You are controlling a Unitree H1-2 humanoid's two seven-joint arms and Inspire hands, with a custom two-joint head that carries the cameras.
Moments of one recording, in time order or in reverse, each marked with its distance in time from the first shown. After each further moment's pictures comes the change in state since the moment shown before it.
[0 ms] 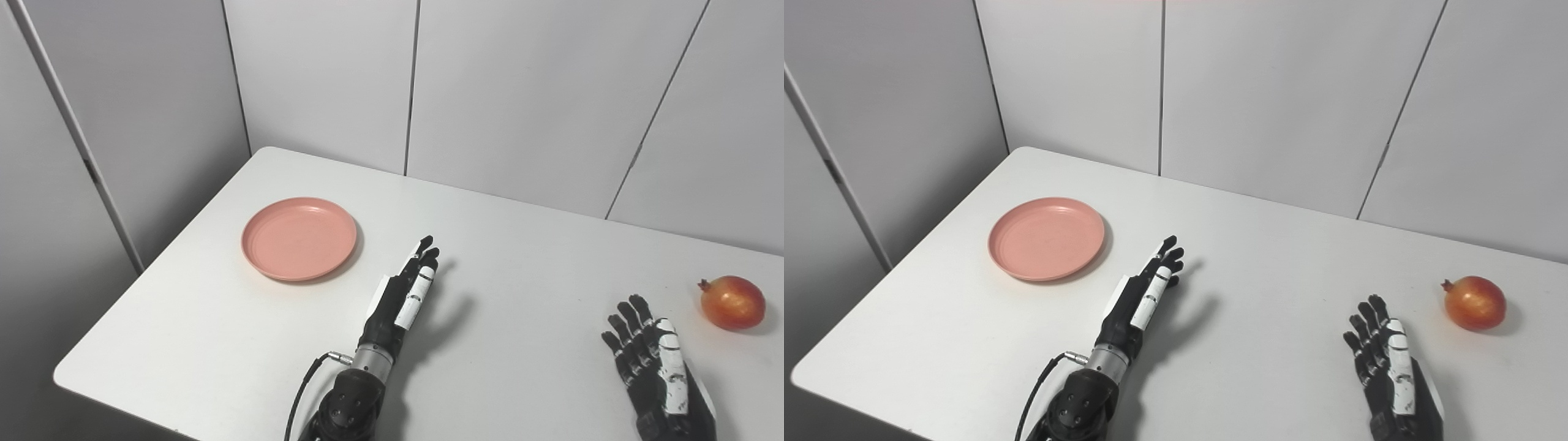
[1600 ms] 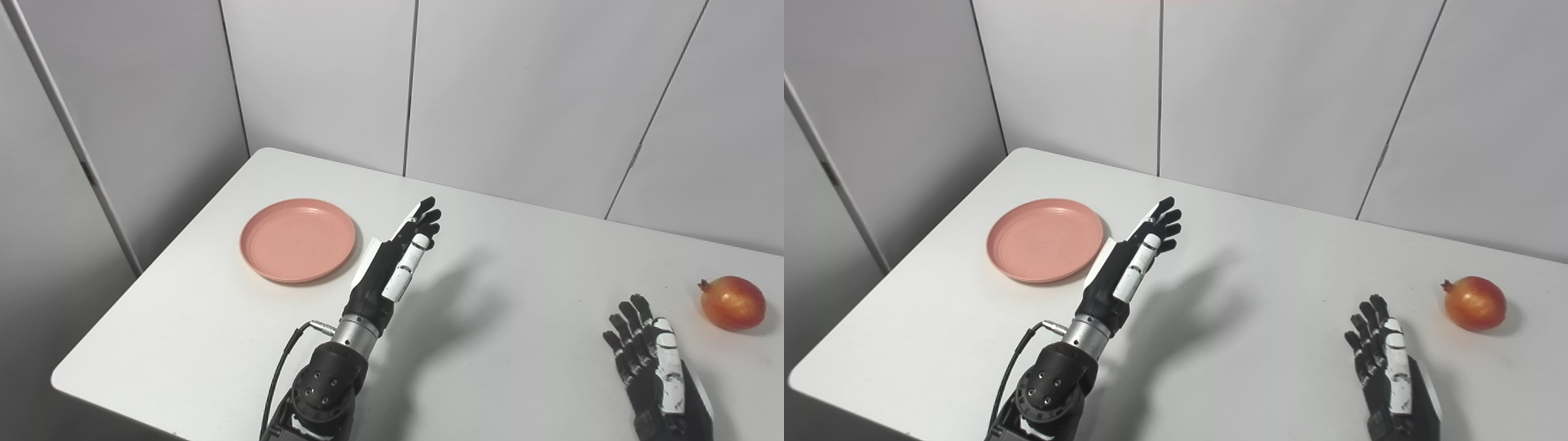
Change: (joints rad) left arm -0.039 0.089 0.032 -0.300 -0.025 0.137 -0.062; right arm -0.005 0.027 0.007 -0.003 -0.032 -0.004 -0.030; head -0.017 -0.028
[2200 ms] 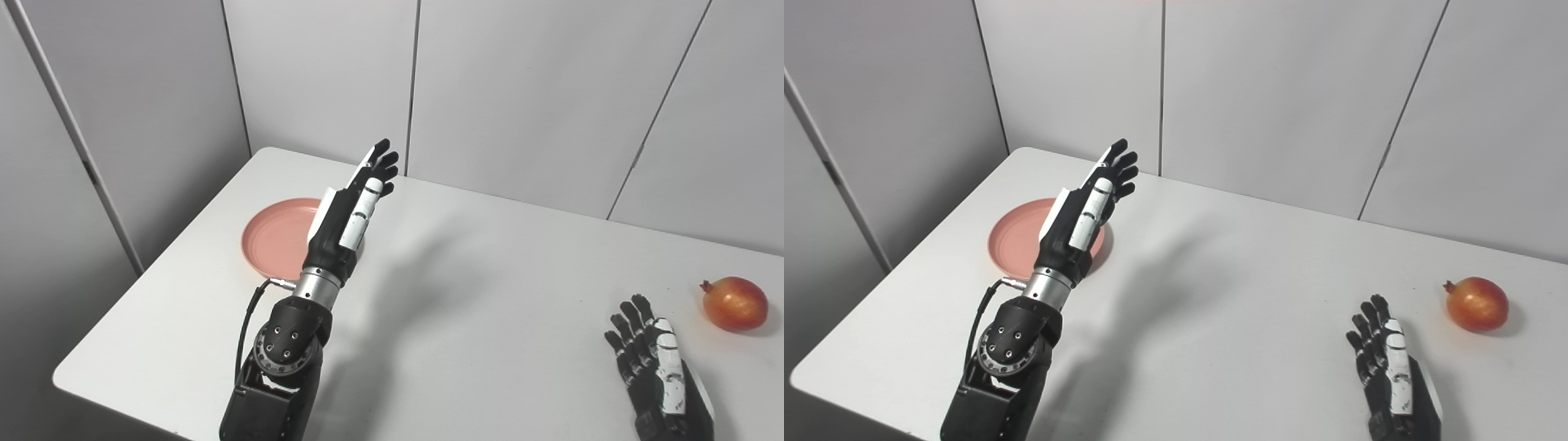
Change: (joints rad) left arm -0.076 0.076 0.154 -0.052 -0.090 0.039 -0.013; right arm -0.001 0.000 0.000 0.007 -0.002 -0.012 0.001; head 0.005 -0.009
